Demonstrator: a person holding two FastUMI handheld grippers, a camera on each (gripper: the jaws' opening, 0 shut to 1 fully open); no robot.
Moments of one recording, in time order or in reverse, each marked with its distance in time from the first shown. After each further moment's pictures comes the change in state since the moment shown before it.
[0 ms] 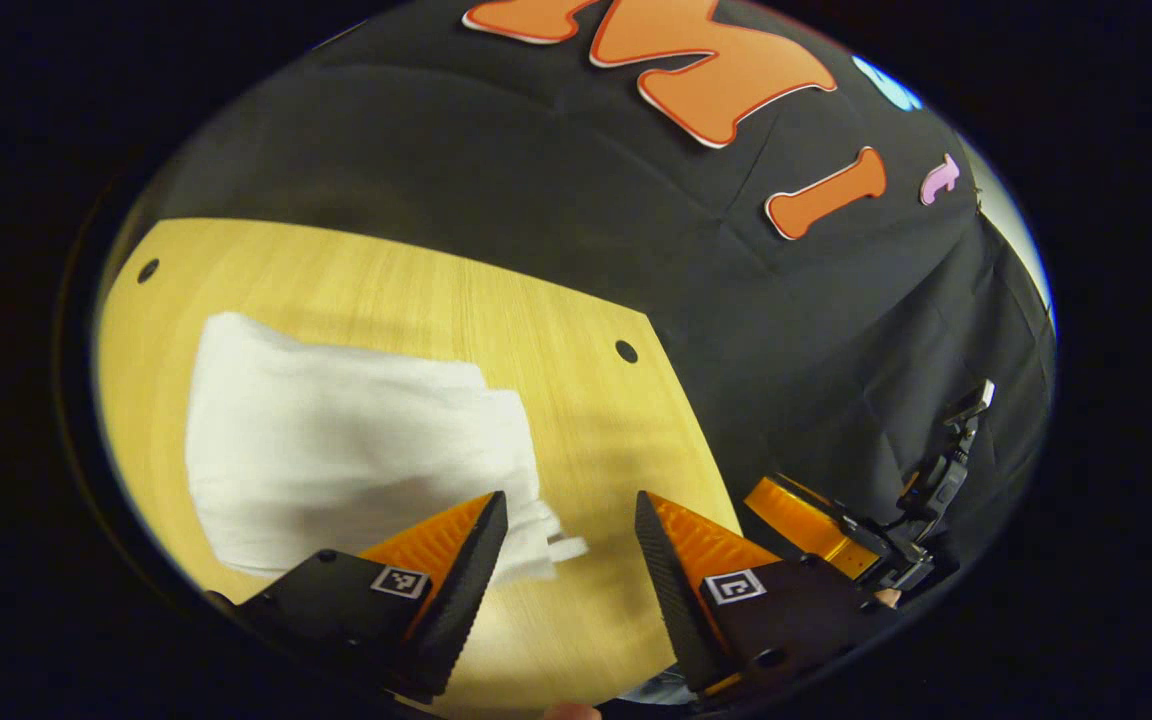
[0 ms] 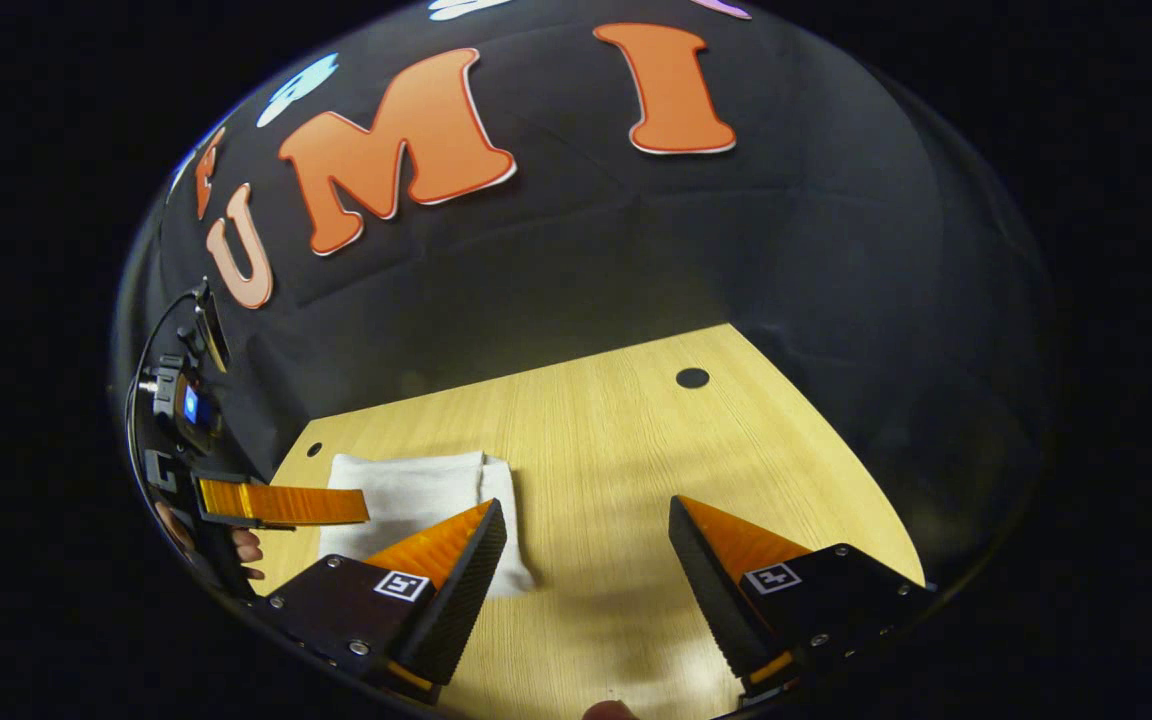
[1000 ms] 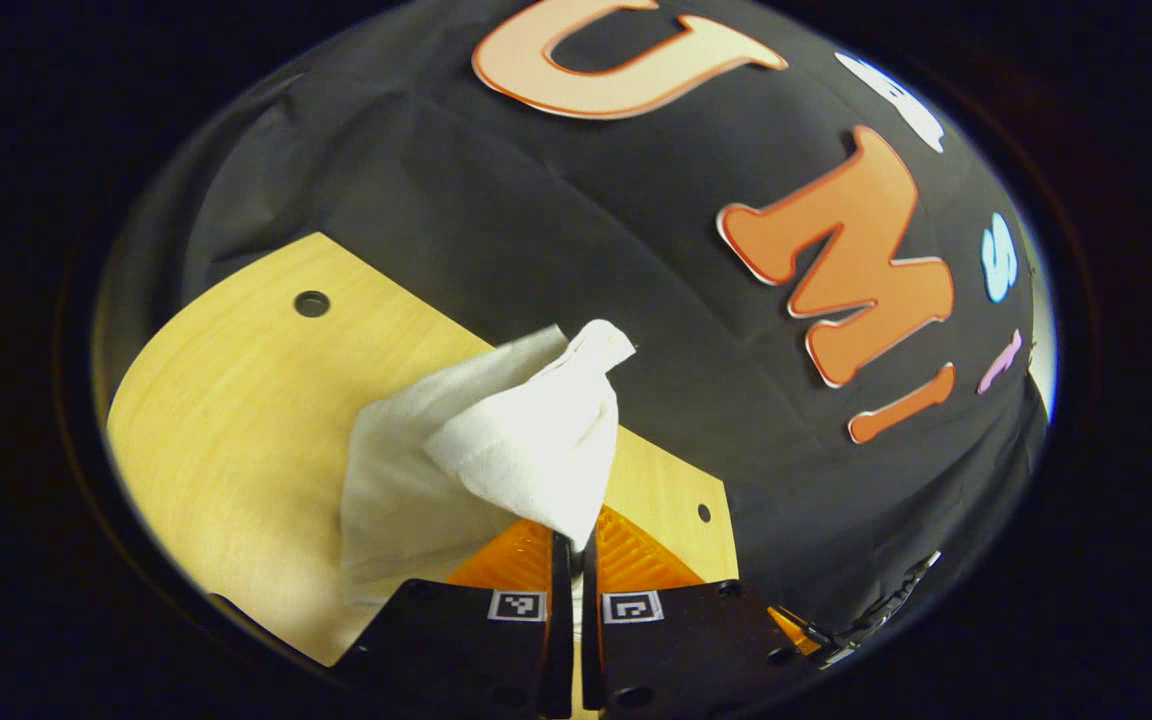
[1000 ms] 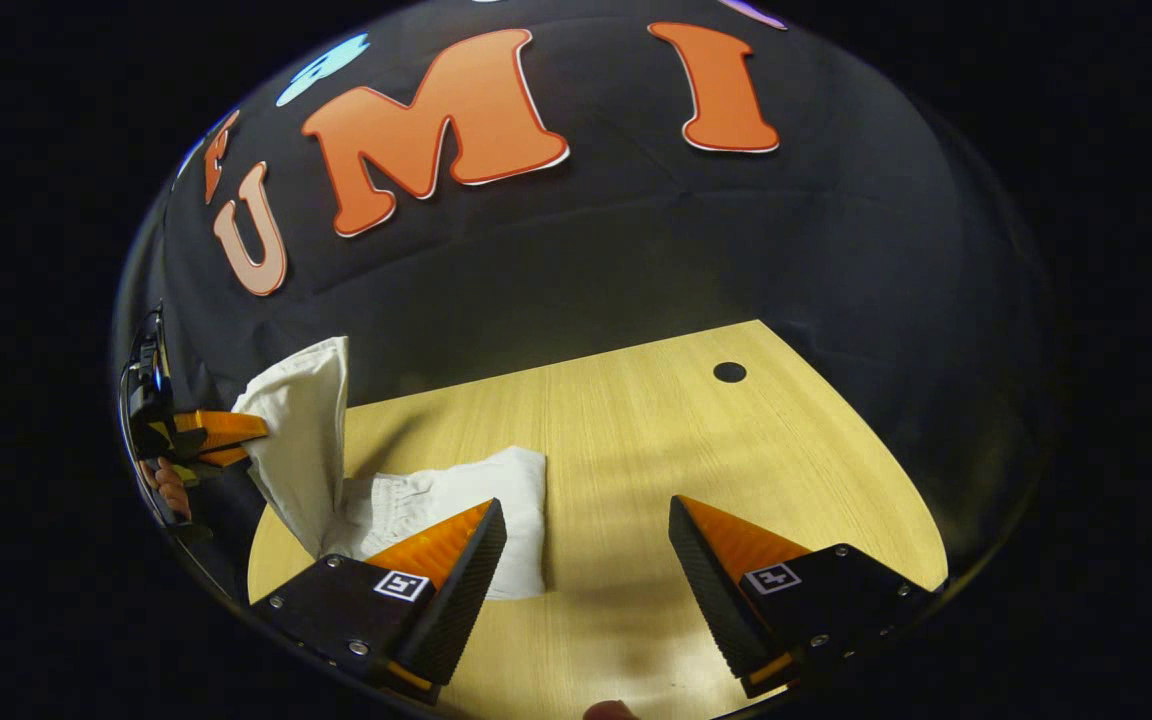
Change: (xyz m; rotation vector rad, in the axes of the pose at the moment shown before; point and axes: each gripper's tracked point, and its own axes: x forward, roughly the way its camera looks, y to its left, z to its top) left arm -0.099 0.143 0.115 -0.301 -0.292 0.148; right arm 0.008 0.041 -0.013 0.021 0.047 -0.015
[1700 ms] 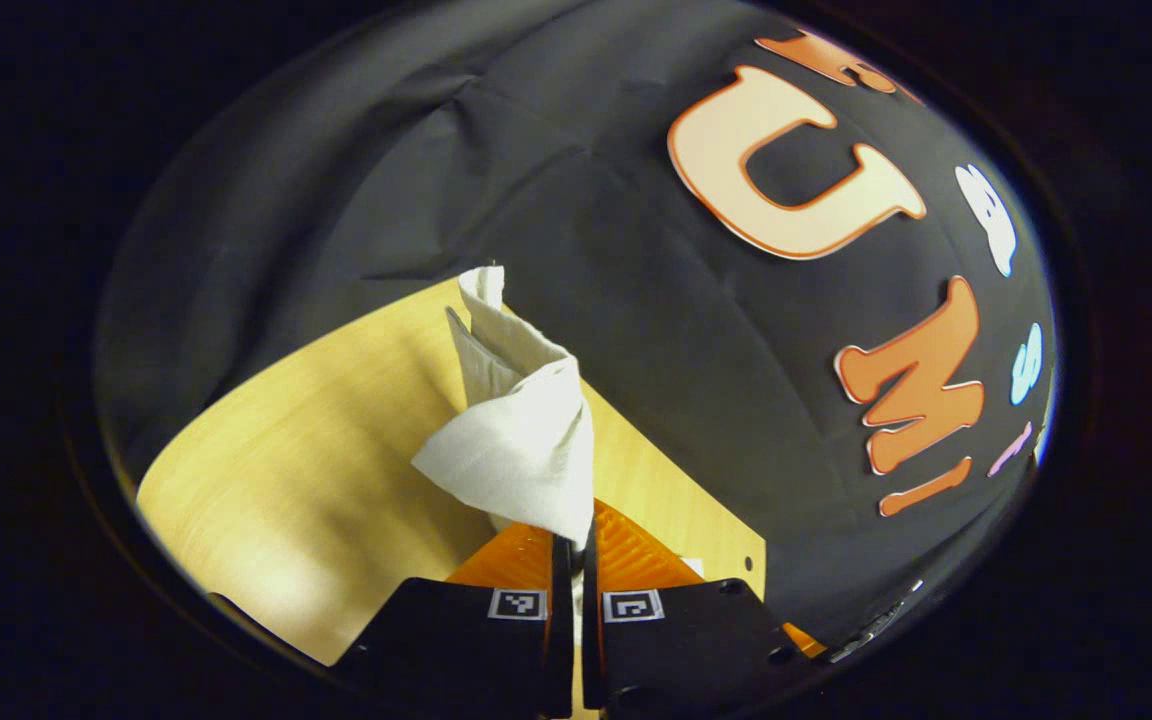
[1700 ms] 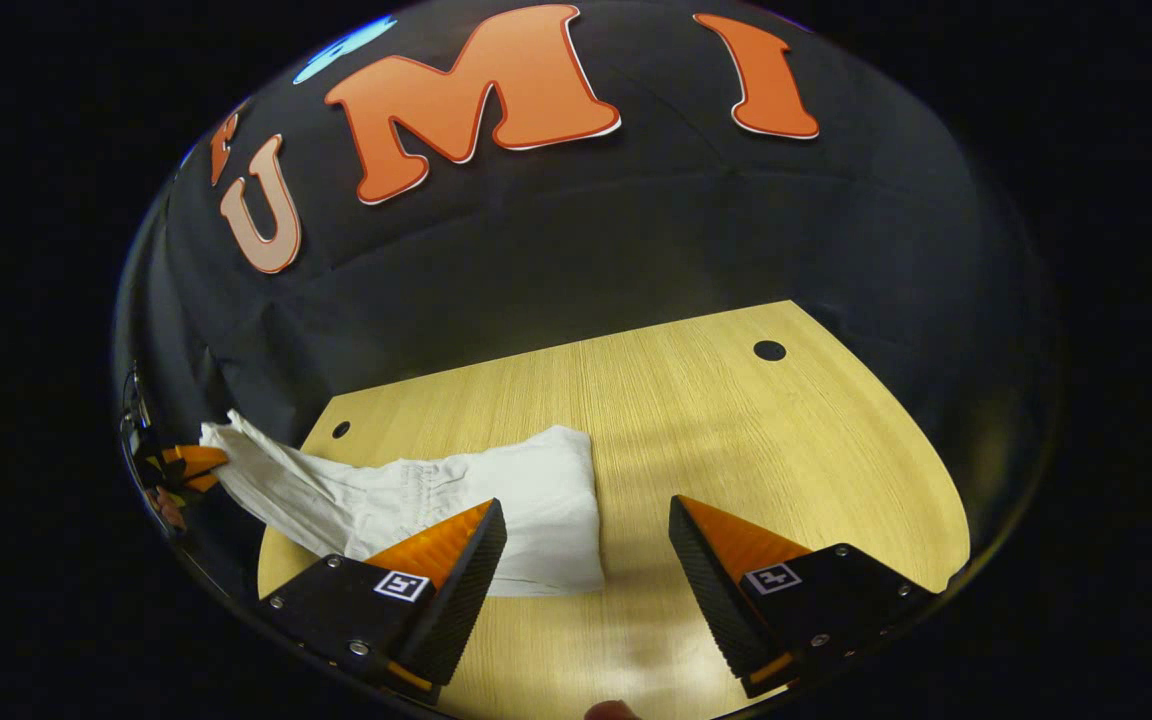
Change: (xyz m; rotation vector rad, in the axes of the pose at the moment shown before) left arm -0.112 0.167 0.066 -0.209 -0.152 0.123; right arm 0.012 0.066 -0.018 -0.034 0.068 0.018
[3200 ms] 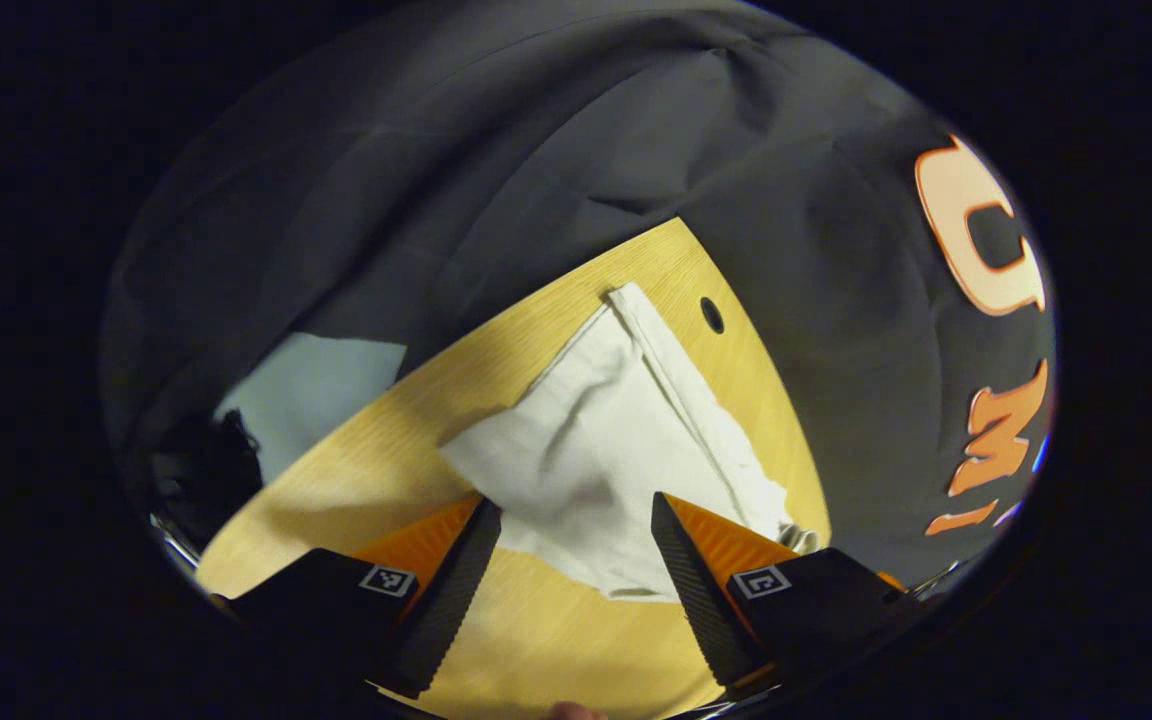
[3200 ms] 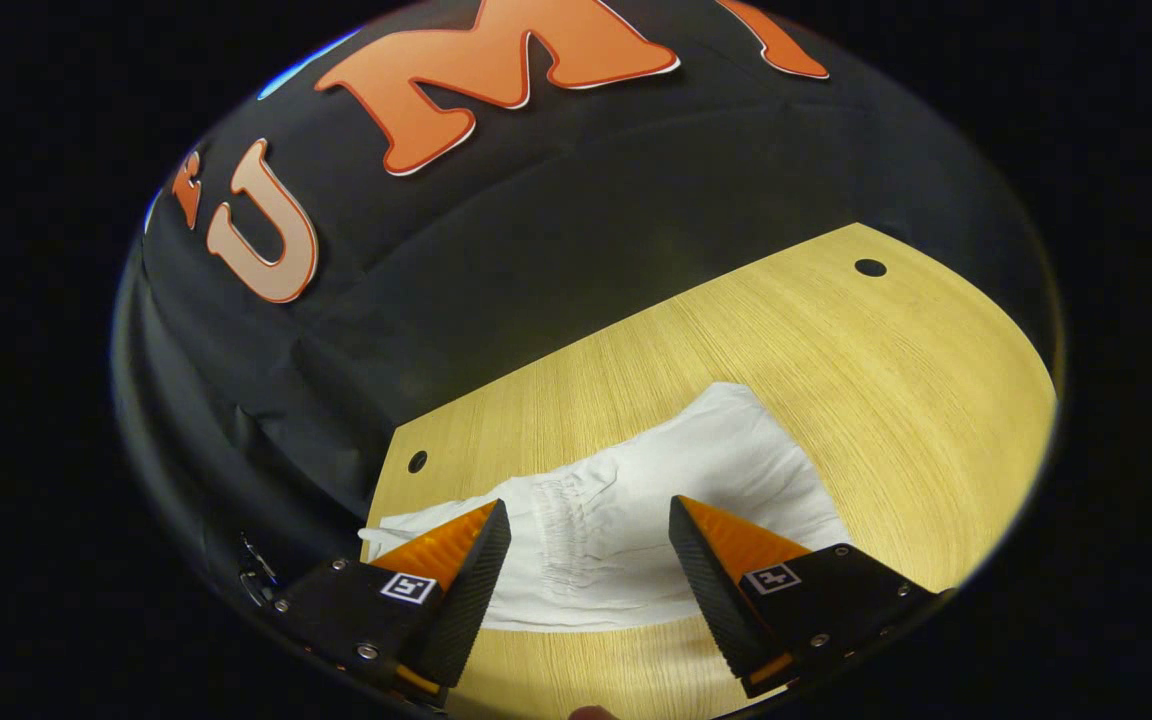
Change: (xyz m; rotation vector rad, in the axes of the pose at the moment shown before) left arm 0.031 0.276 -0.028 -0.229 0.198 0.194; right arm 0.061 0.159 -0.020 0.251 0.052 0.117
